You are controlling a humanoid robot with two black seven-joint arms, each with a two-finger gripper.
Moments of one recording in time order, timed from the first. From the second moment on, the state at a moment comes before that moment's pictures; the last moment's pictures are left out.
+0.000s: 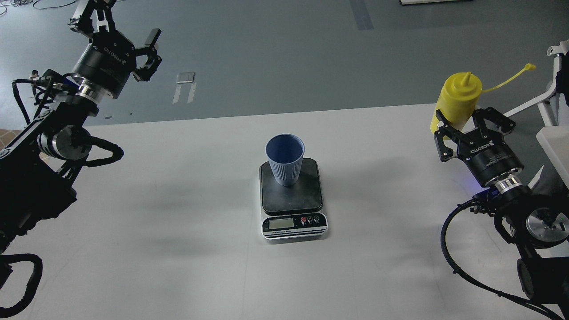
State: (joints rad) left arm -0.86 0.45 -0.82 -0.71 0.23 -0.49 -0.41; right arm 0.24 -0.18 1.57 1.05 0.08 0.46 -0.30
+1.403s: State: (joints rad) left arm -0.86 0.46 -0.82 -0.71 0.23 -0.49 -0.41; right arm 0.94 -0.16 0.89 1.24 -1.68 0.42 -0.31
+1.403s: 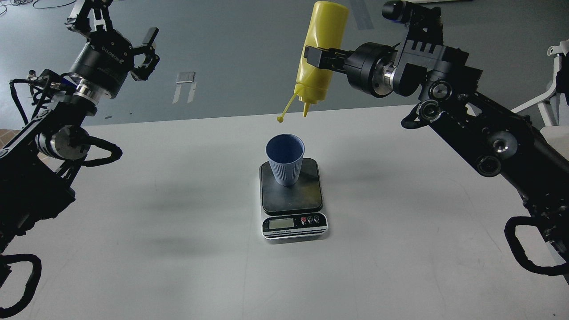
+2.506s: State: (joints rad) left arm -0.86 0.47 -0.83 -0.71 0.23 -0.49 -0.41; right arm 0.90 -0.07 0.77 1.27 -1.96 0.41 -0.31
